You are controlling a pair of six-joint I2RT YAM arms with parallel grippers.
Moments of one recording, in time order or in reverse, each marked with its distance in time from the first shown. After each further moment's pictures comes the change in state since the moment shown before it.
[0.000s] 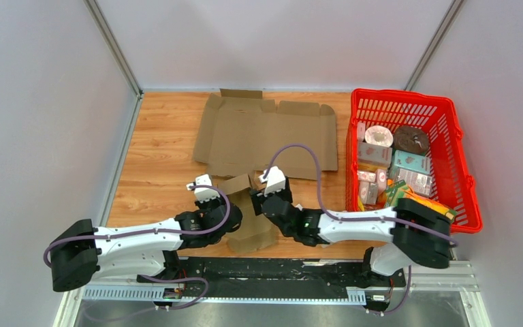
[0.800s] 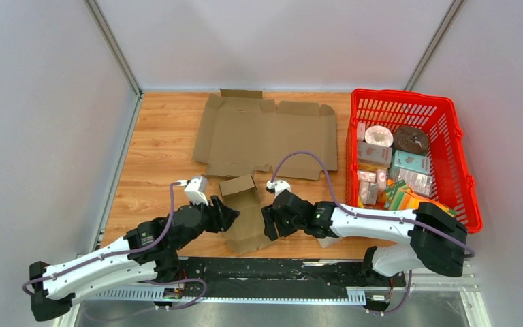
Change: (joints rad) left arm 0.005 -0.571 -0.002 -0.155 0.492 0.228; right arm -0.098 -0.180 -0.017 -0.554 -0.663 0.286
